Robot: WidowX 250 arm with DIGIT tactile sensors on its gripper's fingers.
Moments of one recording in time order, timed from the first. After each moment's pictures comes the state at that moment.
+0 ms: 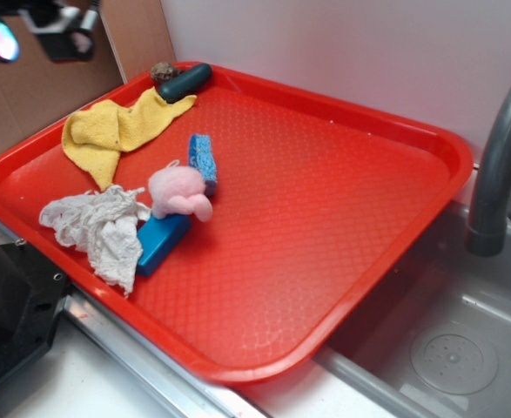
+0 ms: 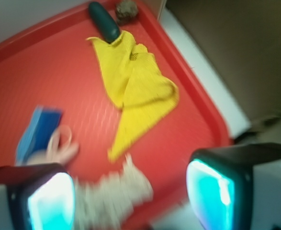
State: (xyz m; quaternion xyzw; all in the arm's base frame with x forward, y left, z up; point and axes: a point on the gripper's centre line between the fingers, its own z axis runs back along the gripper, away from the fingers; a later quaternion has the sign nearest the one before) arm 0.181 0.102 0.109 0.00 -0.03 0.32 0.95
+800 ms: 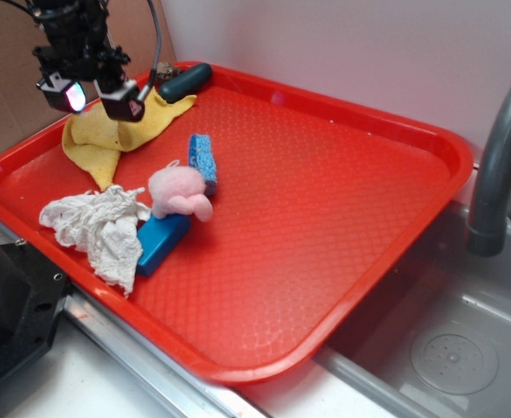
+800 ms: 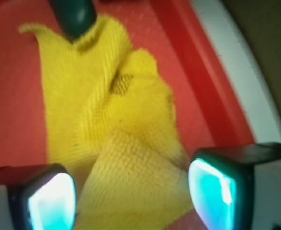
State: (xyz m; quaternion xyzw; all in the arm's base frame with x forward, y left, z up) arm 0.218 0.131 0.039 0.02 -0.05 0.18 0.98
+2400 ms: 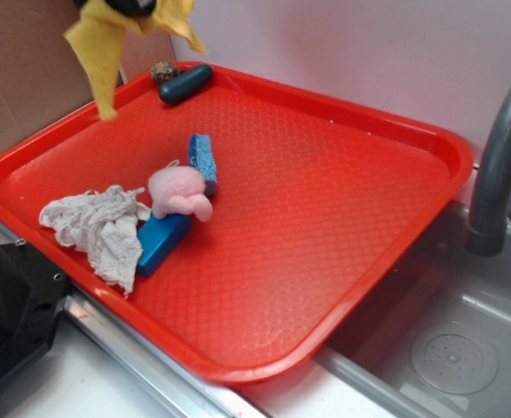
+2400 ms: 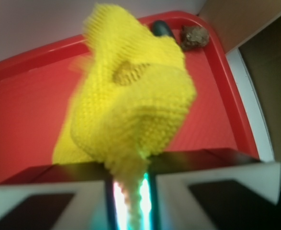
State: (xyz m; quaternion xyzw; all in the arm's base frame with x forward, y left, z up) arm 0.221 0.016 0.191 -0.02 -0.06 0.09 0.99
